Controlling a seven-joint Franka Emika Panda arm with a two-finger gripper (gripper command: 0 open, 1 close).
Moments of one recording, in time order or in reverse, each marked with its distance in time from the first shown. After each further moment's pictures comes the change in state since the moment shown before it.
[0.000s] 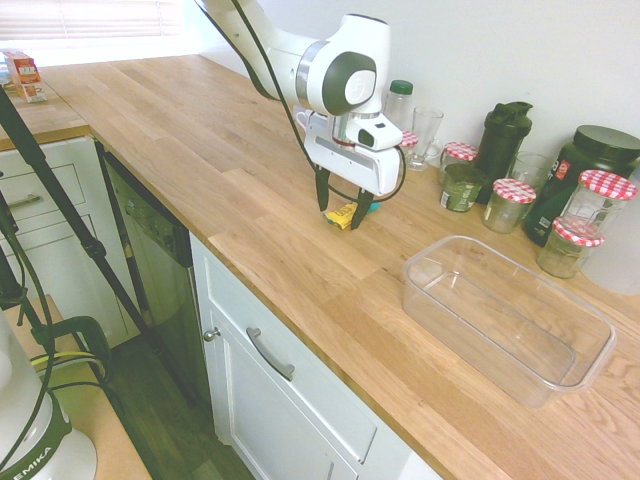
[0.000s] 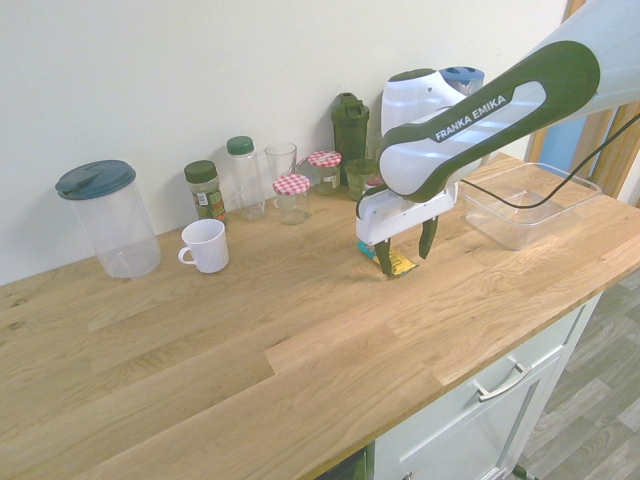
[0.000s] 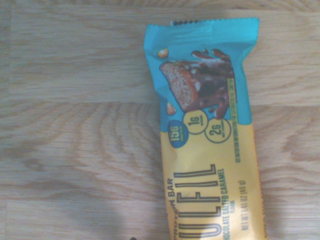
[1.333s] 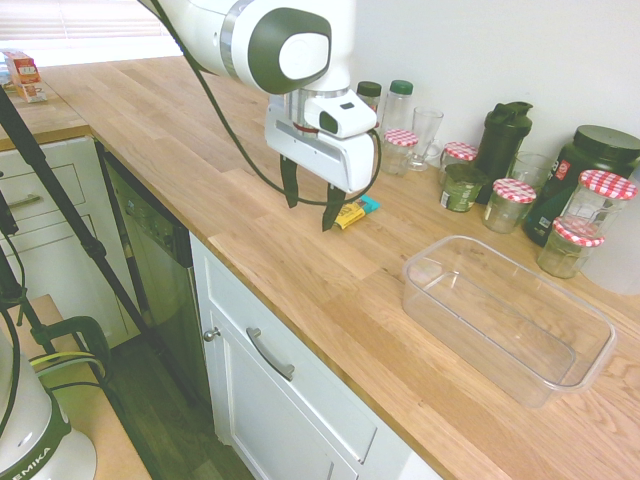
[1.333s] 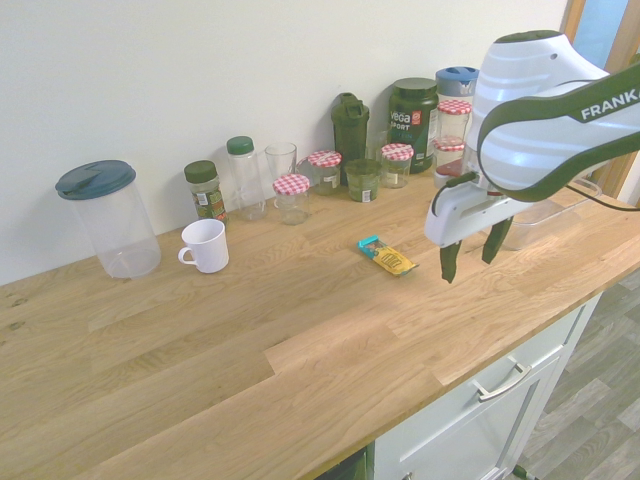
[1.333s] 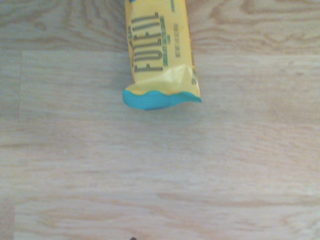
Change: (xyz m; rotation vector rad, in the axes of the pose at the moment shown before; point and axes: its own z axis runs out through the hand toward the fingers) arm -0.053 0.100 -0.058 0.061 0.031 0.001
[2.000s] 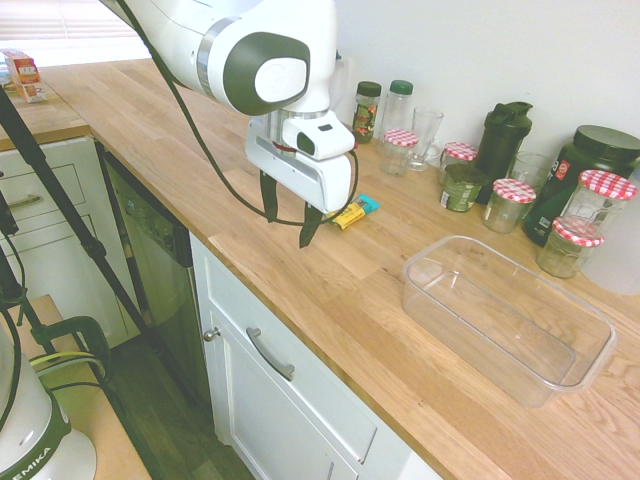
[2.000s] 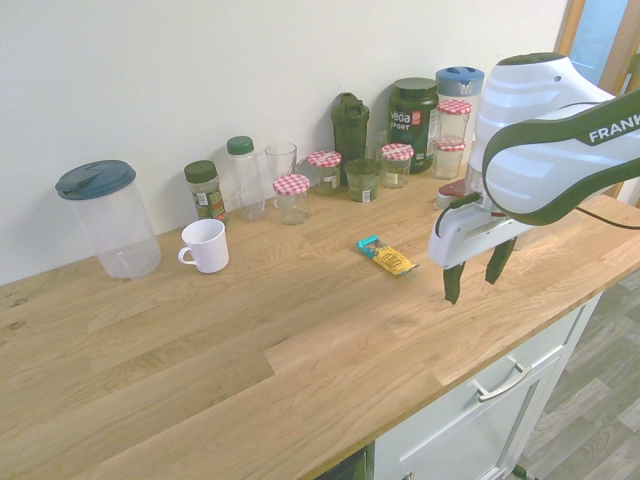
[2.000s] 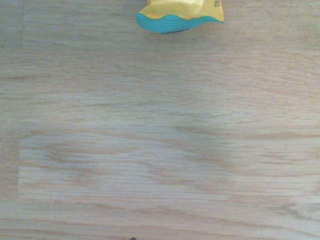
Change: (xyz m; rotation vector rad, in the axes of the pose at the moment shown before) arm -0.034 0.025 0.024 -0.011 -0.050 0.009
